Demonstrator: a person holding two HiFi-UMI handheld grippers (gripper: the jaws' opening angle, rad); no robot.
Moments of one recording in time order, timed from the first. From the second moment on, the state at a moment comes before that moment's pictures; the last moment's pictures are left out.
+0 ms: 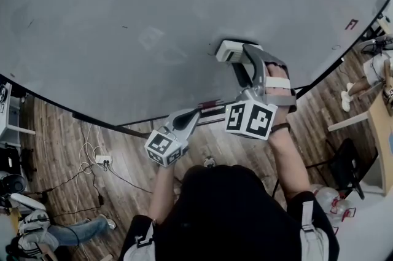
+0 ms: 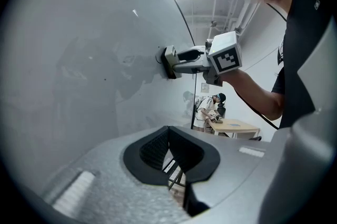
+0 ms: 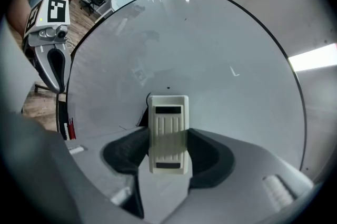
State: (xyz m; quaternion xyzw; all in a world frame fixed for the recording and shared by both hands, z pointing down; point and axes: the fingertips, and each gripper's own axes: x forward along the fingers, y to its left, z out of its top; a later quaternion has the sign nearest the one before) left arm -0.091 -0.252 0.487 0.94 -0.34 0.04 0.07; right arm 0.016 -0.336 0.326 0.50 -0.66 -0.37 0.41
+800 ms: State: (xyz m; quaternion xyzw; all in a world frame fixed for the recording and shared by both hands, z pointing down) left arm -0.135 -0.258 0.488 0.93 -0.37 0.04 0.07; right arm -0.074 -0.321 0.319 0.46 -0.69 -0.43 0.36
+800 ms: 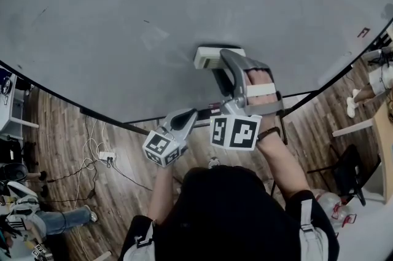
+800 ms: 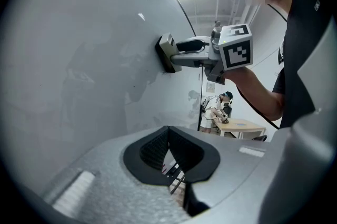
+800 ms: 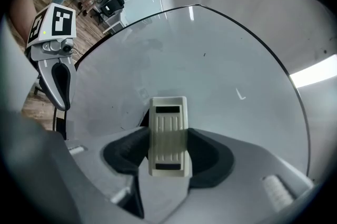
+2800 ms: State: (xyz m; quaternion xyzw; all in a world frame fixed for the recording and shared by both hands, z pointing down) left arm -0.142 -0.270 0.497 0.92 -0.37 0.04 0.08; right arm -0.094 -0.323 0.363 0.43 -0.67 -0.46 0.39
